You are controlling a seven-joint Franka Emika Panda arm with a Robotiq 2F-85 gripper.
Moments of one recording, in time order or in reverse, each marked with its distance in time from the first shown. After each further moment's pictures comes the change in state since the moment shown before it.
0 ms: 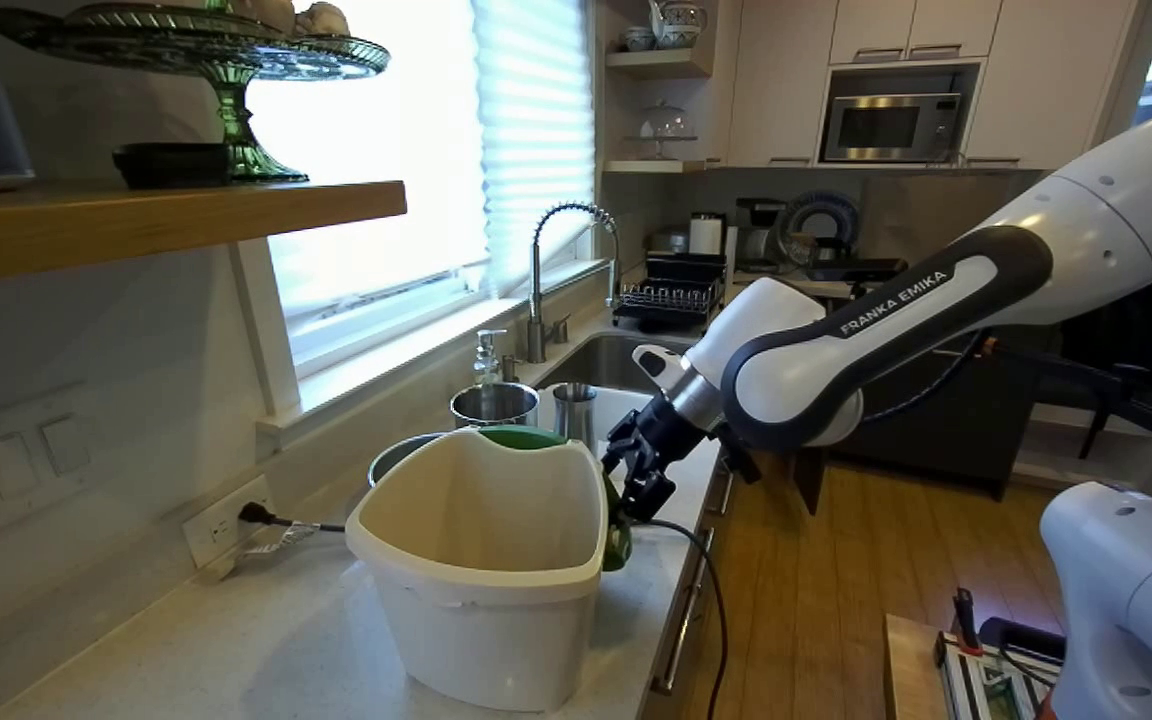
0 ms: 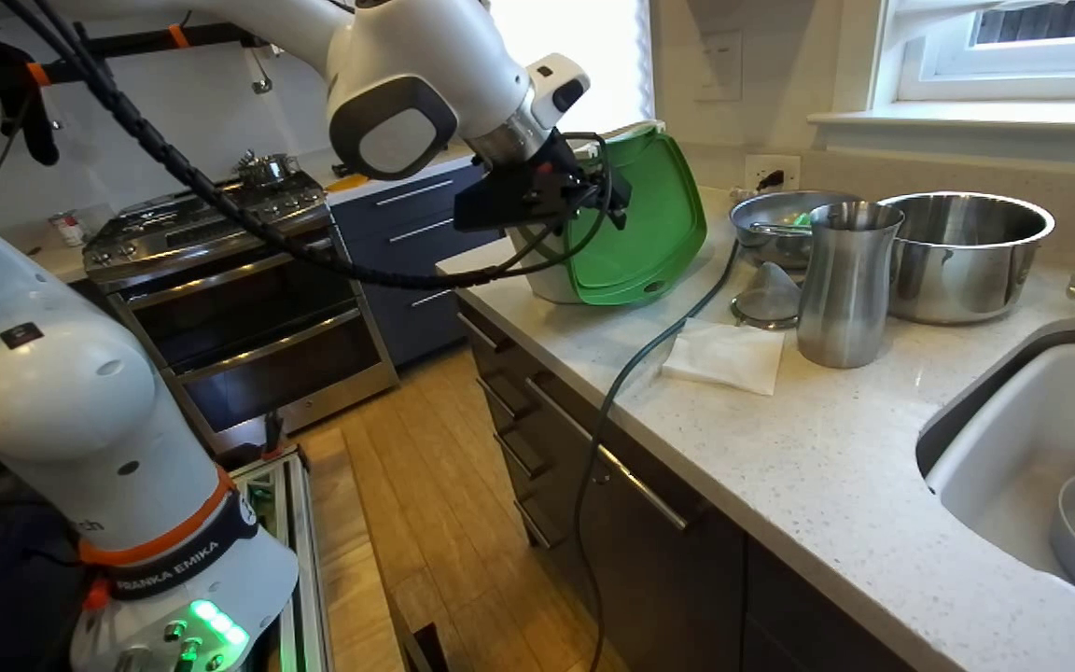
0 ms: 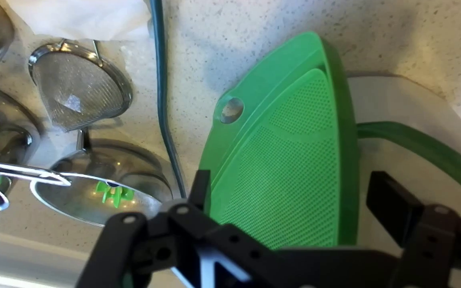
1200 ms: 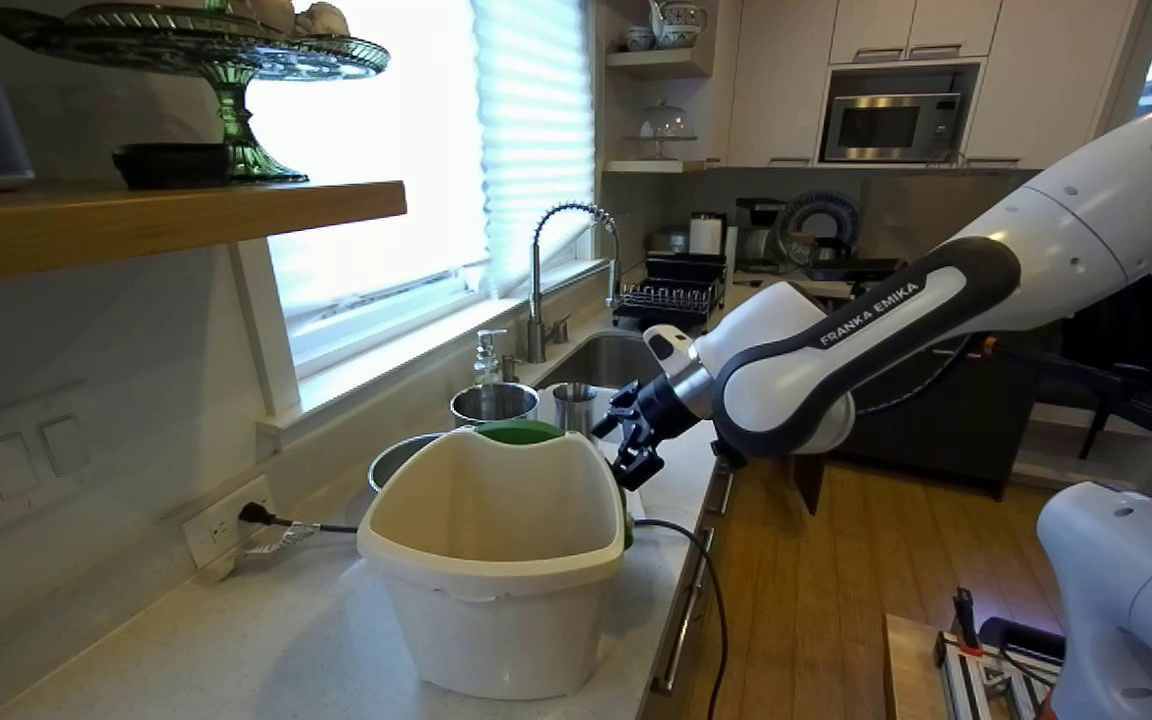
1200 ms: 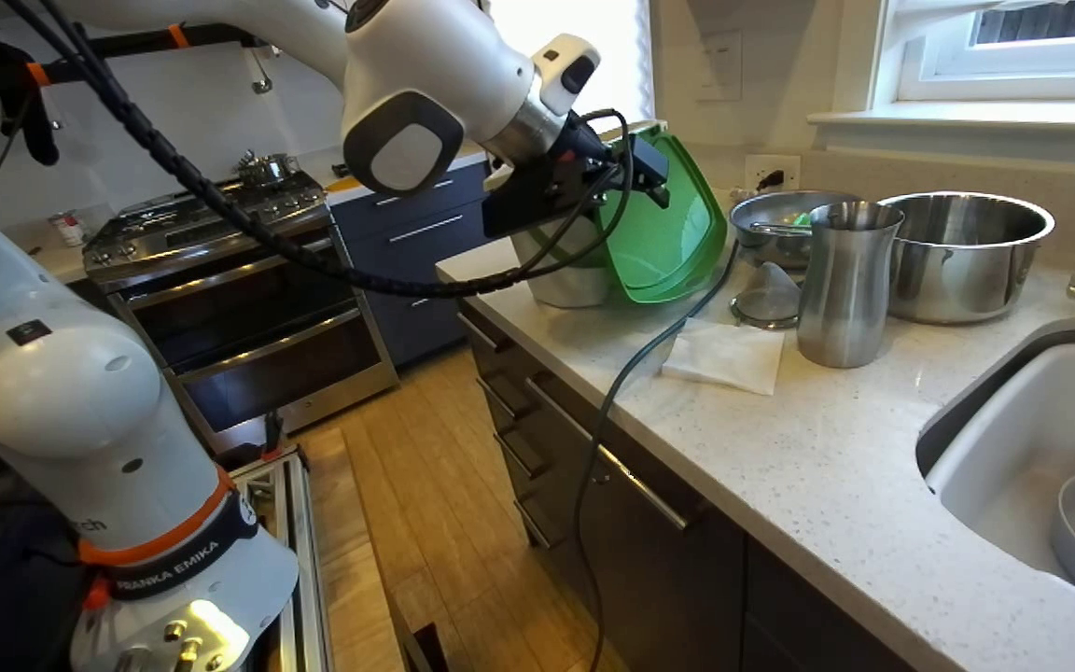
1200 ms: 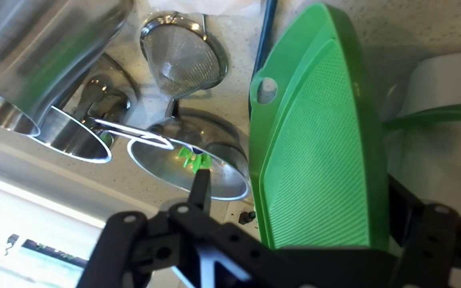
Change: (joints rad) arm 0.042 0.042 -0.078 0.000 0.001 0.248 -0.069
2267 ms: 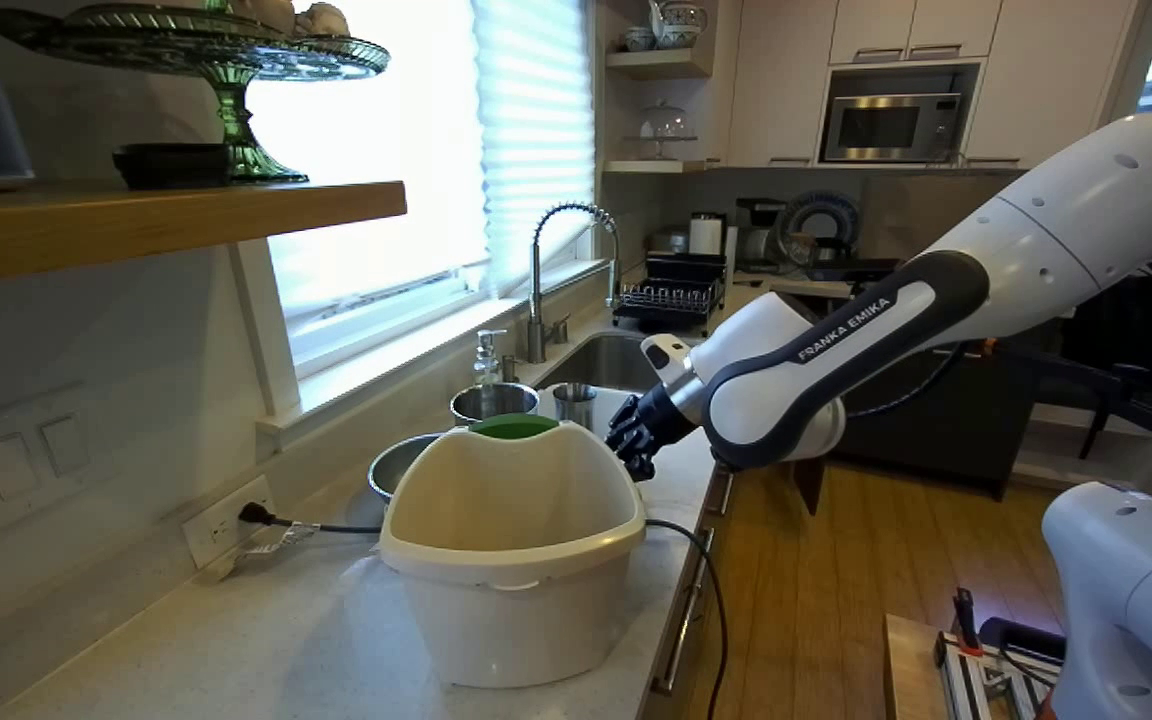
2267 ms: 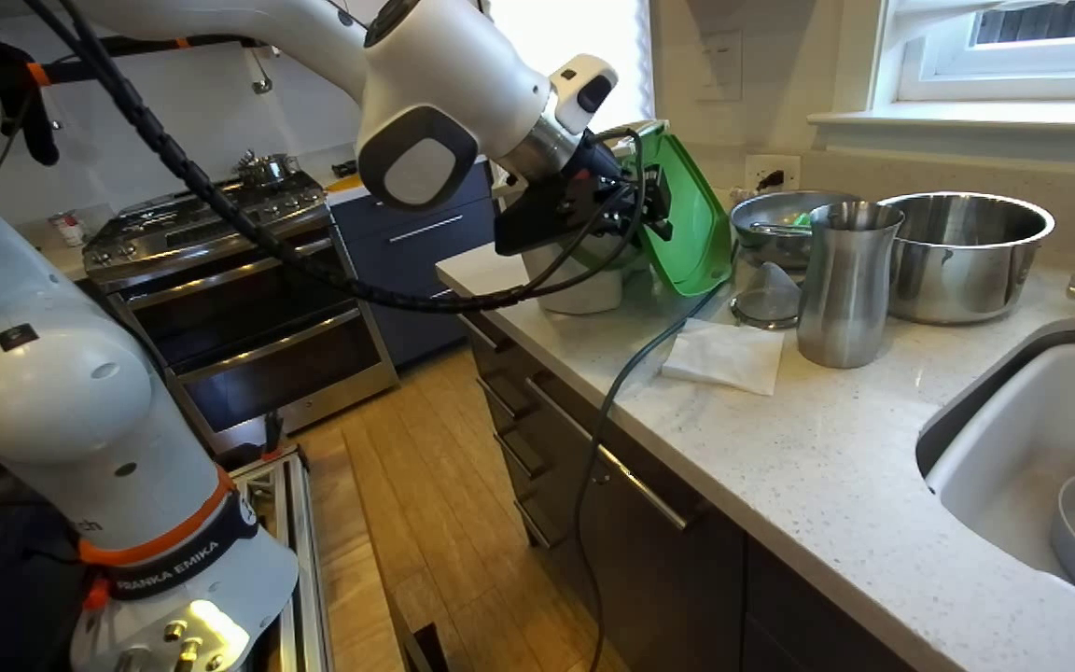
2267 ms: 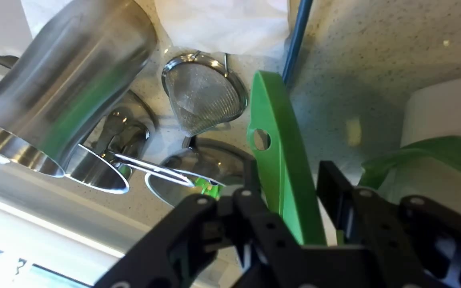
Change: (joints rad) arm -0.070 0.066 0.032 0.012 -0.007 0.010 0.013
